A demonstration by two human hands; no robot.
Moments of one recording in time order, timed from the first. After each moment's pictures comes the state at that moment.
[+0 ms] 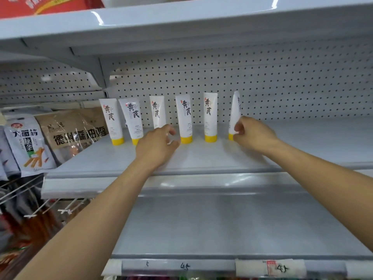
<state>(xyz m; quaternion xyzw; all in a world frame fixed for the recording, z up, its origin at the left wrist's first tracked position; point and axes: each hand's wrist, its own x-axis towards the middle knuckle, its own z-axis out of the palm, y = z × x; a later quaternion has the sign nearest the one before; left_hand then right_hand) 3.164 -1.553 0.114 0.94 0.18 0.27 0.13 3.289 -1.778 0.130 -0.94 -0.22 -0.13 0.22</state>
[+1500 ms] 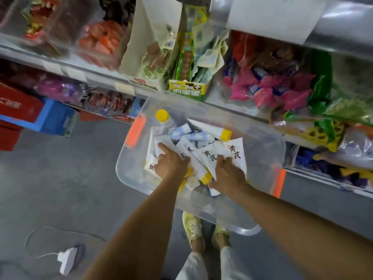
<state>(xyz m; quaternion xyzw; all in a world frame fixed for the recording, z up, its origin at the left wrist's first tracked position) 2.846 -1.412 -0.484 0.72 0.60 -0.22 0.26 2.929 -1.545 -0.478 -0.86 -0.34 0.37 -0.08</state>
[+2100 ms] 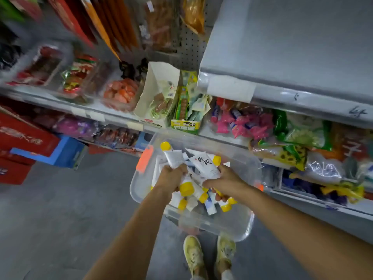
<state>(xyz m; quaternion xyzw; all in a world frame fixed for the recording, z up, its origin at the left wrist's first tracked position) 2.837 -1.403 -0.357 0.51 0.56 -0.05 0.65 2.946 -1.539 -0.343 -0.77 -0.09 0.55 0.31</state>
